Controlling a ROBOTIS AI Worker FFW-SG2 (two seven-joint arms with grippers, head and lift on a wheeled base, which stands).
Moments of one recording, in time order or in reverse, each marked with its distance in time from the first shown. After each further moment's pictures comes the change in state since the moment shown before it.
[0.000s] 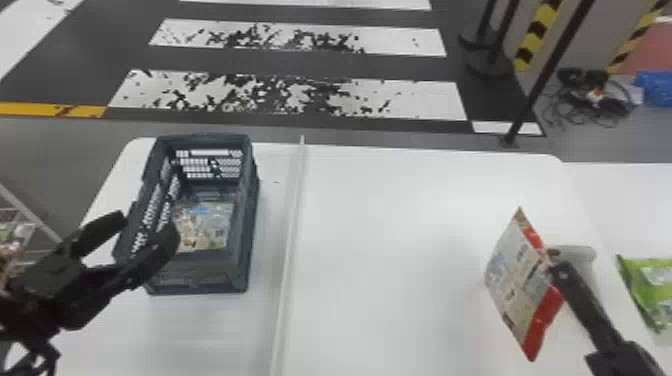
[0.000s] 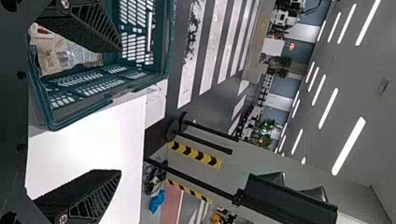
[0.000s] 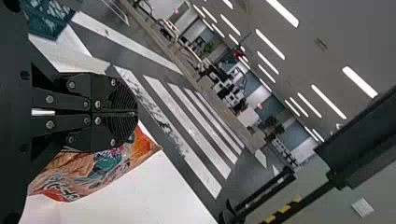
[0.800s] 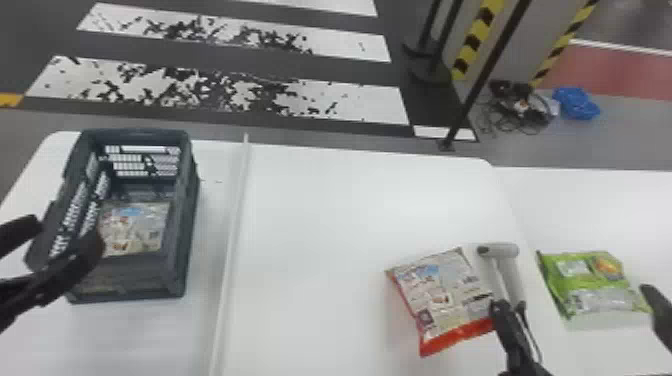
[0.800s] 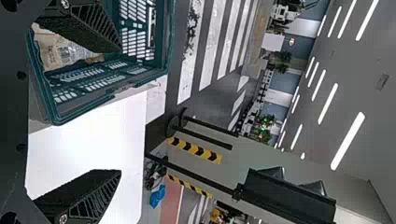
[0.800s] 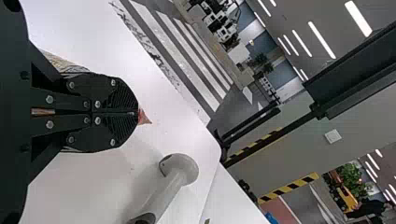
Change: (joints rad) left arm 0.016 0.002 0.004 -0.004 0.006 -0.011 -0.020; right arm -0.001 0.000 0.101 0.202 0.099 -0.267 -0.193
